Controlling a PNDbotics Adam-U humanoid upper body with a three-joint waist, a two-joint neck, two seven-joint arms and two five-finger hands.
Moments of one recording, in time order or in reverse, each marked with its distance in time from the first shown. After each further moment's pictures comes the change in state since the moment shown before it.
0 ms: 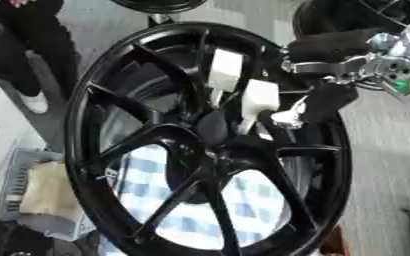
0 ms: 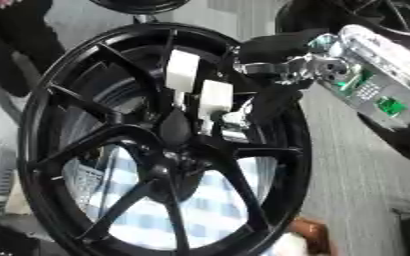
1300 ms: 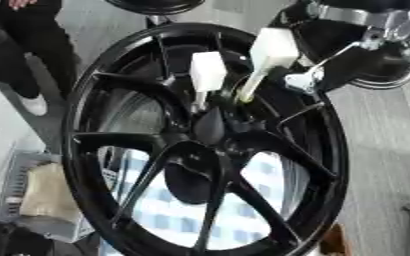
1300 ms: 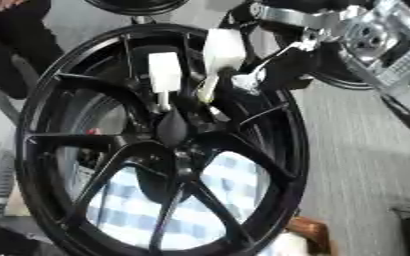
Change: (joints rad) left arm 0.020 -0.004 0.007 0.007 -0.004 0.007 0.003; right arm 0.014 -0.088 -0.144 -0.083 -0.313 0.167 -0.253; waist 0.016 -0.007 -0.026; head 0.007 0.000
